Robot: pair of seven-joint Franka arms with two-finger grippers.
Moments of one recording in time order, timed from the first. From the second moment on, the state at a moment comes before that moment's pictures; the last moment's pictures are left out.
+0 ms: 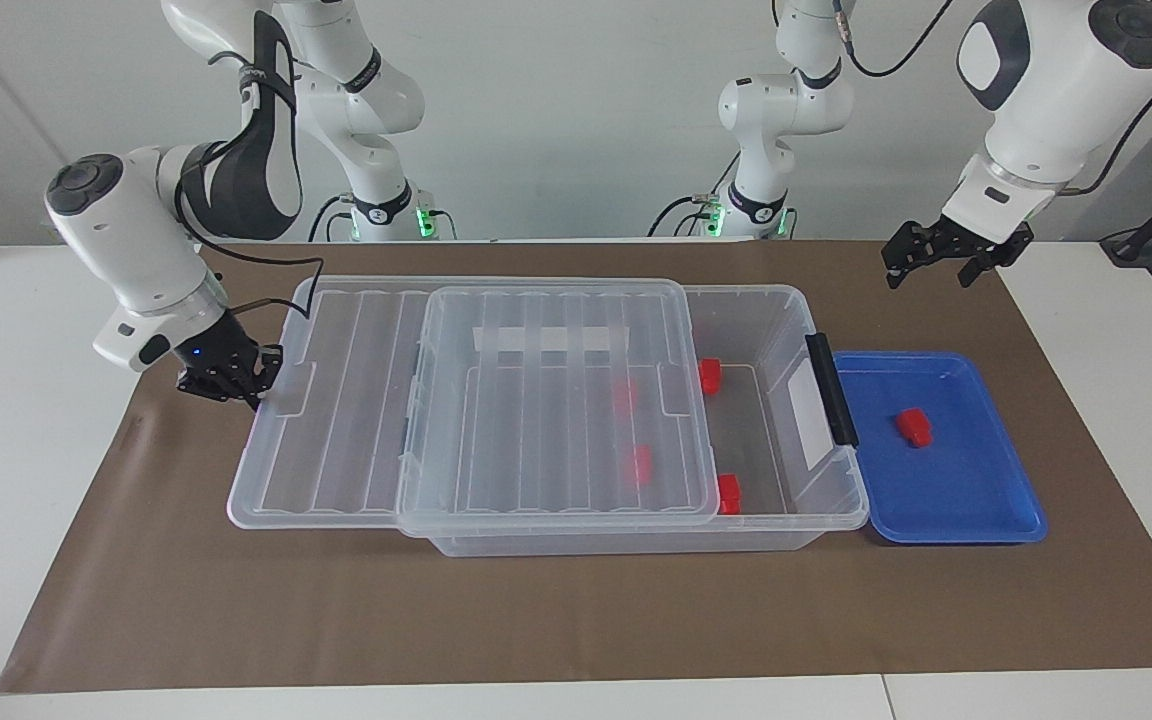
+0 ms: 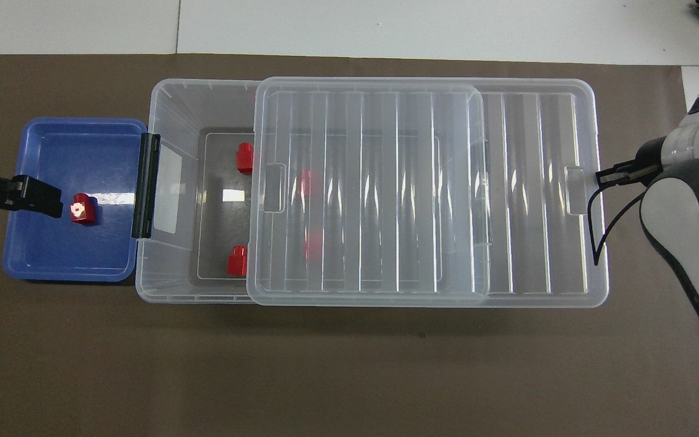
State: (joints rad) left arm -0.06 0.01 0.01 -1.61 0.03 1.54 0.03; right arm 0.00 0.14 -0.08 -1.84 0.11 2.06 -0.37
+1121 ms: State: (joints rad) left arm -0.03 0.01 0.02 -1.61 0.03 1.54 0.03; right arm 0.20 0.14 -0.07 -1.84 0.11 2.10 -0.11
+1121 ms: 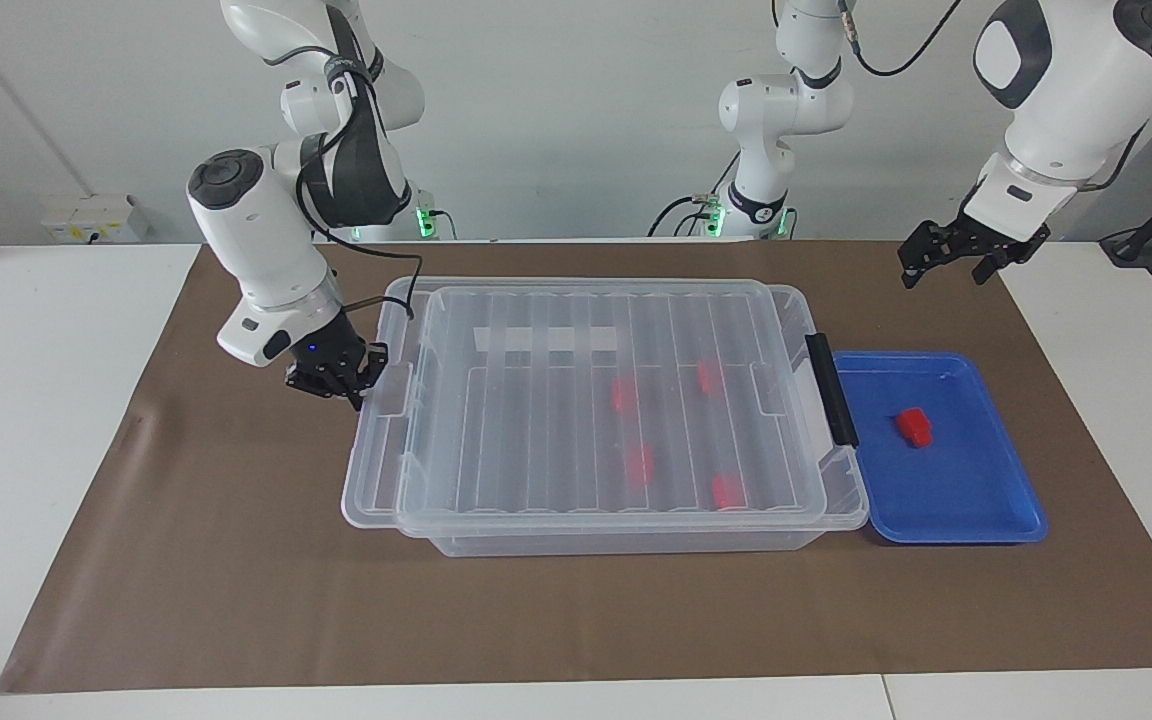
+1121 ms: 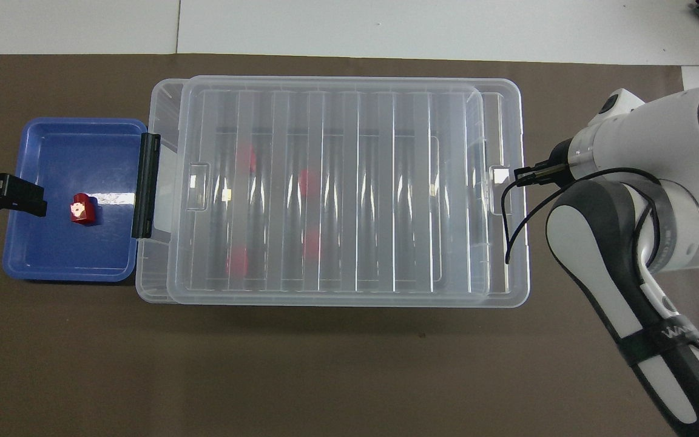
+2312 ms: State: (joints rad) left arm -0.03 0.01 0.02 -1.61 0.03 1.54 0.03; right arm 0.24 0.14 -0.07 -1.85 0.14 2.12 -0.08
